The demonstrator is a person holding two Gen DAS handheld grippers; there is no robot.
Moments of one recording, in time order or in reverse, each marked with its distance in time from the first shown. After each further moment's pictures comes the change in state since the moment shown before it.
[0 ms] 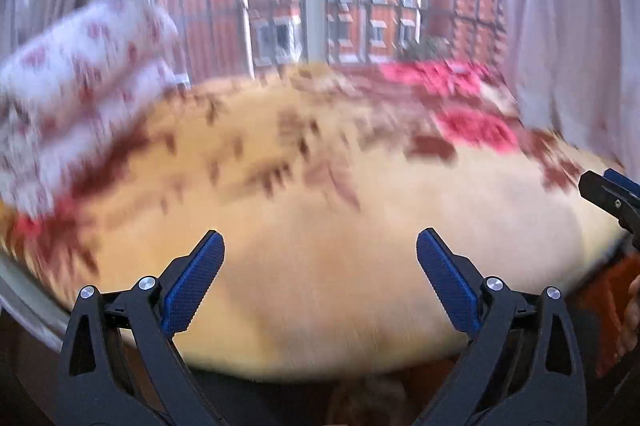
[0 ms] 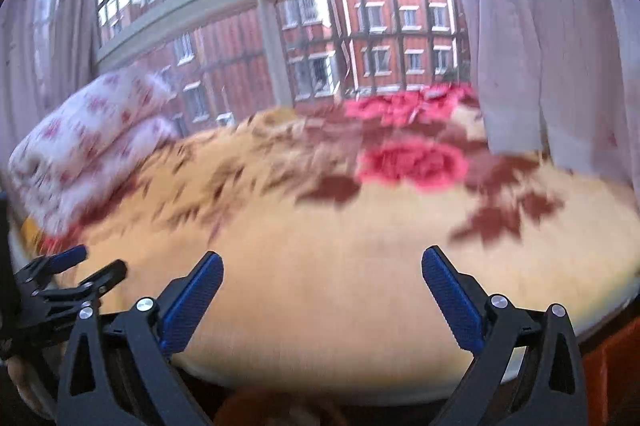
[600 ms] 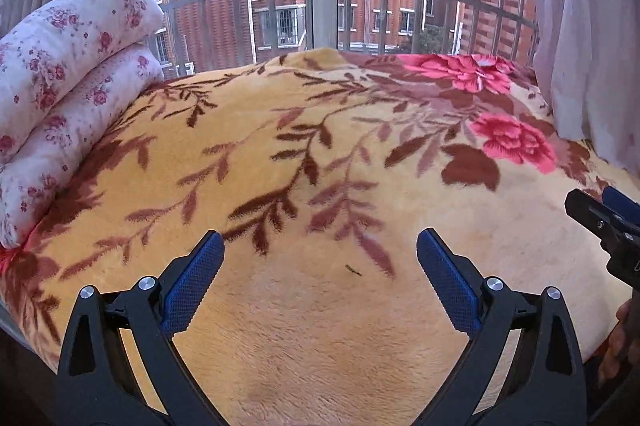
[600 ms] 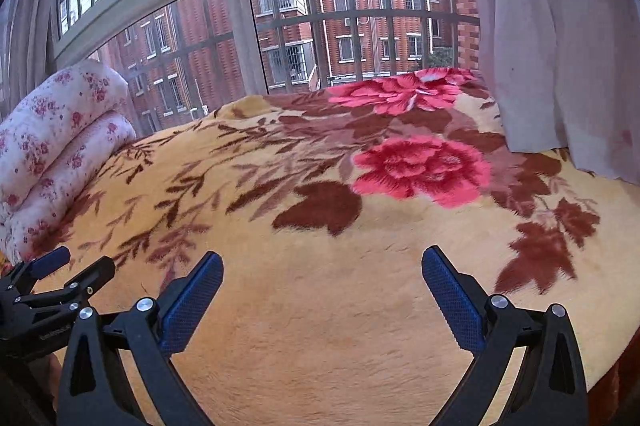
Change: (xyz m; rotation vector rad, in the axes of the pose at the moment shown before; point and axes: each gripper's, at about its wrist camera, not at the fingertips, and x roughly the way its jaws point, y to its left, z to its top) left arm 0.088 0.010 0.024 -0.022 0.091 -0.009; right arm 0.101 0.013 0.015 0.020 0.071 -0.086
